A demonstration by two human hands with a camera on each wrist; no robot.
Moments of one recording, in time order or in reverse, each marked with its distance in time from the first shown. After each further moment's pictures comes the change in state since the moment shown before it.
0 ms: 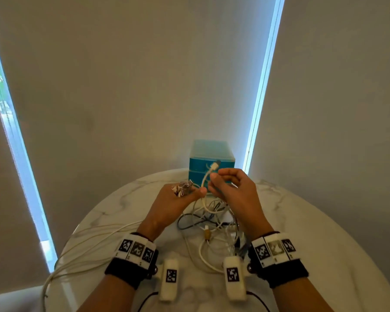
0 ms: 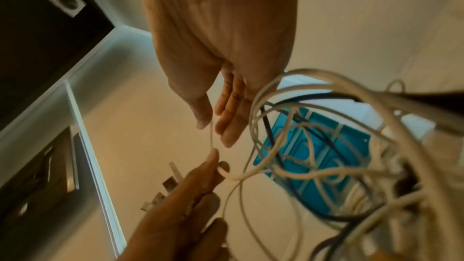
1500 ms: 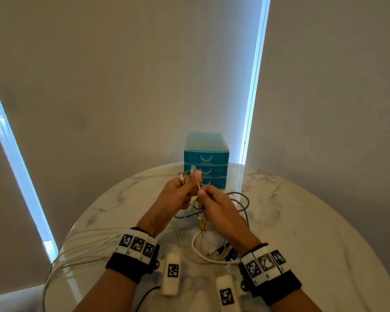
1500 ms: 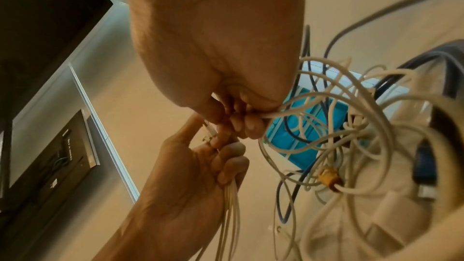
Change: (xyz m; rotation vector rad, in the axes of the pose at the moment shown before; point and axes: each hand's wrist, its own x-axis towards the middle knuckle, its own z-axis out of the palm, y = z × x) left_hand -0.003 0.004 0.018 -0.303 -0.145 -0.143; right_hand -0.041 0.033 0.008 -0.269 -0.265 0.057
